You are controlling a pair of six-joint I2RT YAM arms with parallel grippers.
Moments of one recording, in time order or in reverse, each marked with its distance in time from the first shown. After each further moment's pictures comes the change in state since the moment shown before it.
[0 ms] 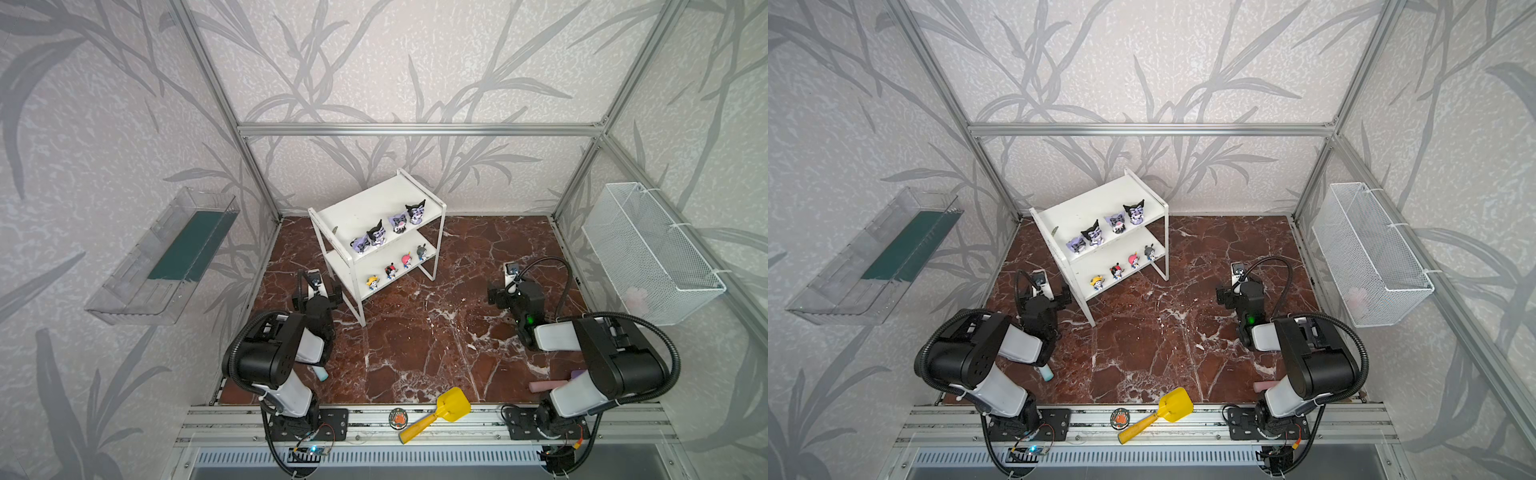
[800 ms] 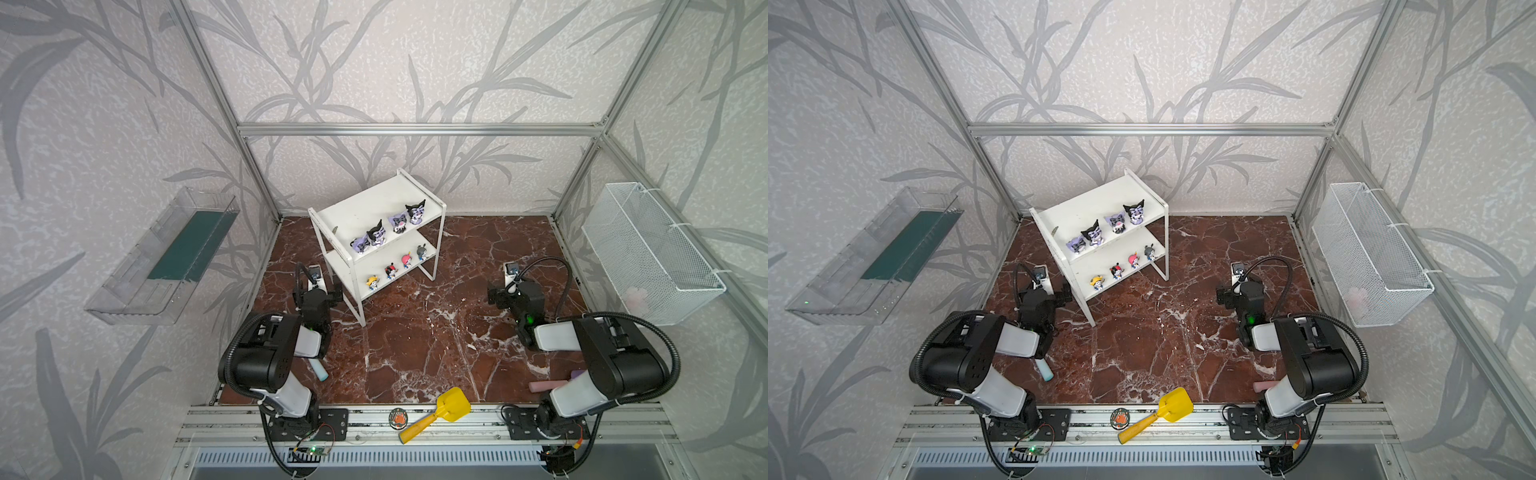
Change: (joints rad) left arm 0.038 -0.029 0.062 -0.169 0.126 -0.011; right arm 0.000 0.000 0.000 -0.001 0.000 0.000
